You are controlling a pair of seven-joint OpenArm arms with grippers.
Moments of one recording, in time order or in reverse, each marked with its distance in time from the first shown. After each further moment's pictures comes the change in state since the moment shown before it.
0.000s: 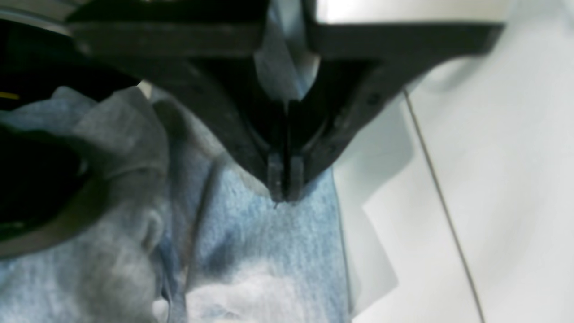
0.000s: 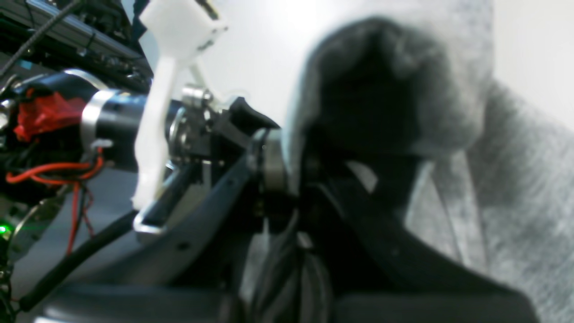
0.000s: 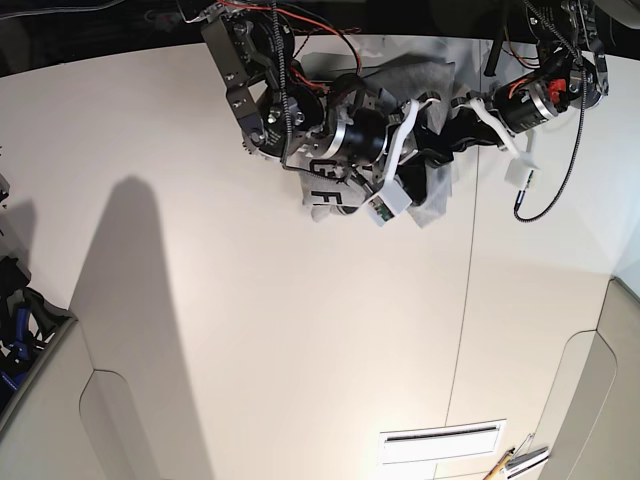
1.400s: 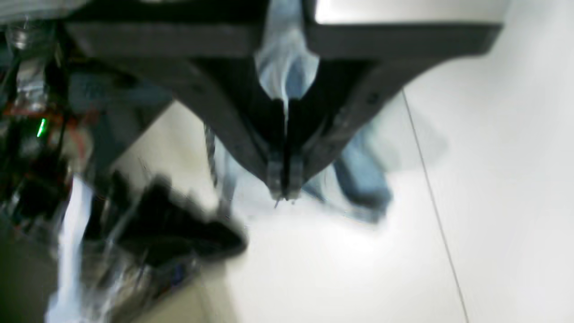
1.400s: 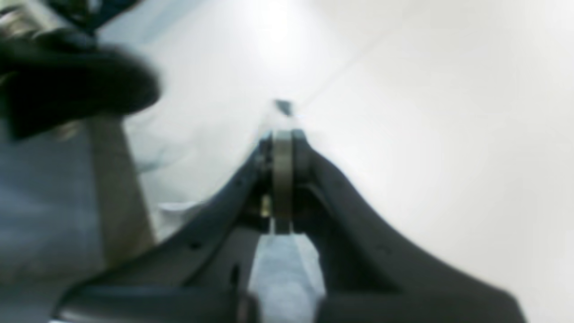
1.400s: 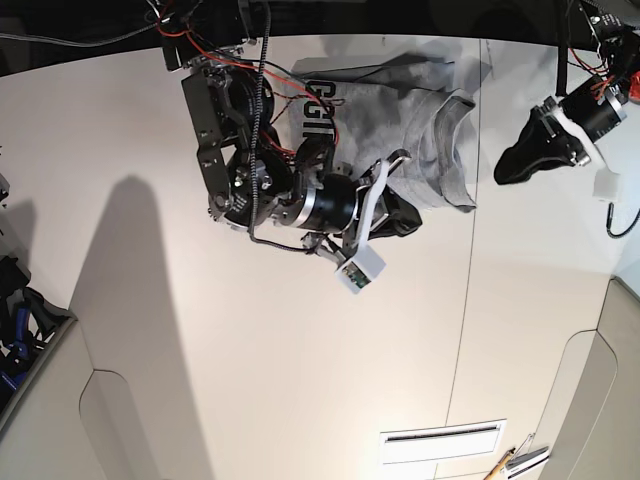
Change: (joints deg) left arm 2.2 -3.1 -16.0 8.4 -29.9 0.0 13.5; right arm 10.3 0.0 9.3 0.0 -4.1 7.1 -6.7
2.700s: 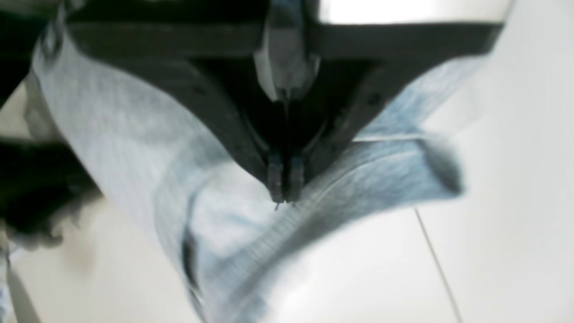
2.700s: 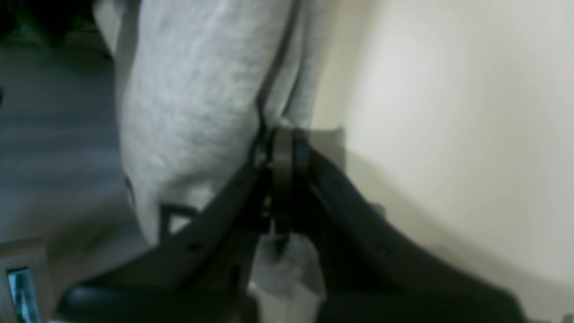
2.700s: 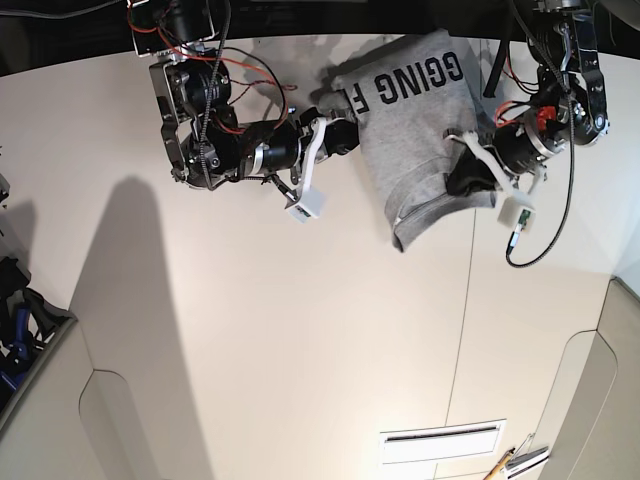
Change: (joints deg) left arm -7.7 0.3 23.1 -4.3 44.8 3.3 -24.0; right arm -5.2 6.4 5.7 -11.4 15.7 0.0 -15.5
